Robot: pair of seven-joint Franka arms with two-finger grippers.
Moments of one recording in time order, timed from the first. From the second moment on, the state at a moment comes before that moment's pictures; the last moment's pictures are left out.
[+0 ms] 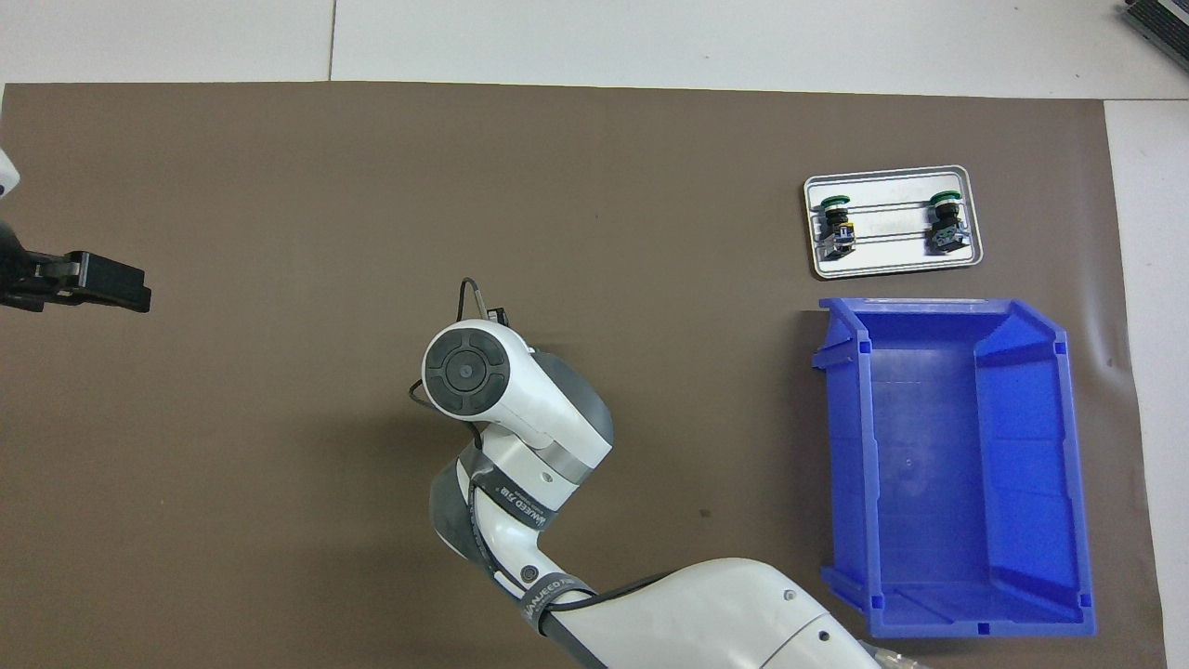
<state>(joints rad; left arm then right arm) 0.09 0.00 -0.11 -1.63 -0.01 1.62 0.04 0.78 0.65 -0.02 -1.49 -0.08 2.26 2.27</state>
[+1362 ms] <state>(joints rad) 0.08 -0.01 -0.13 -1.63 -0.01 1.62 0.04 0.17 0.16 -0.04 -1.59 -0.10 1.85 0.65</state>
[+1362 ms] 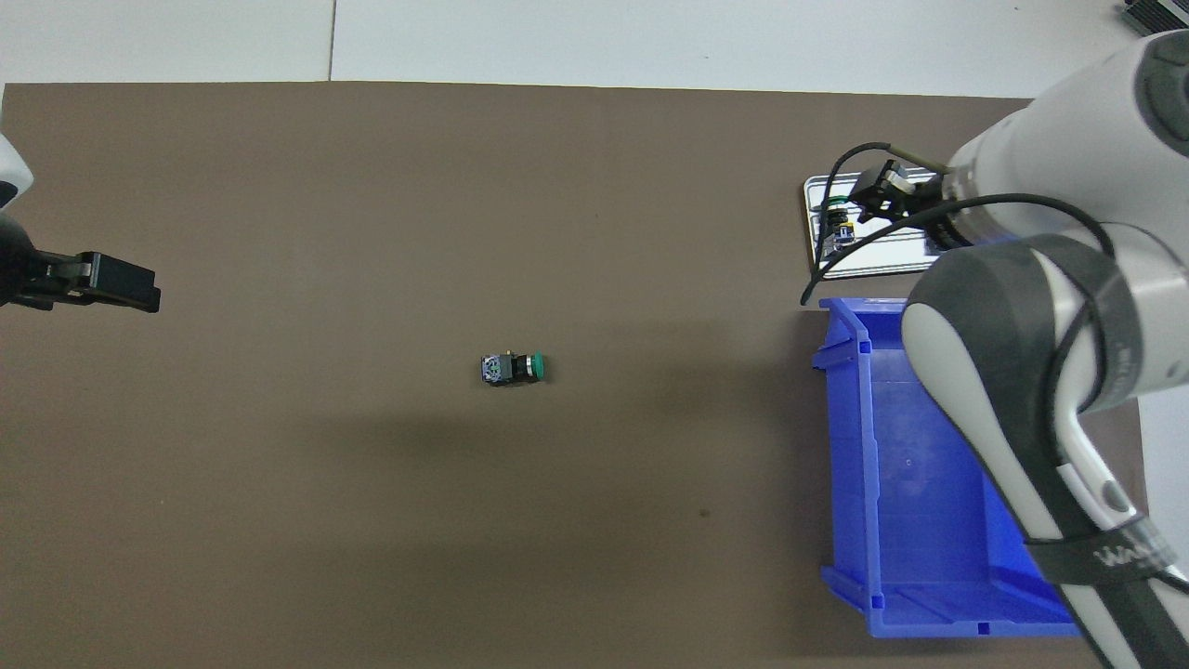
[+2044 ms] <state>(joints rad) -0.12 -0.02 -0.15 -1.79 -0.02 1.89 0.52 0.01 -0.08 -0.04 -1.59 -0.07 1.64 0.21</state>
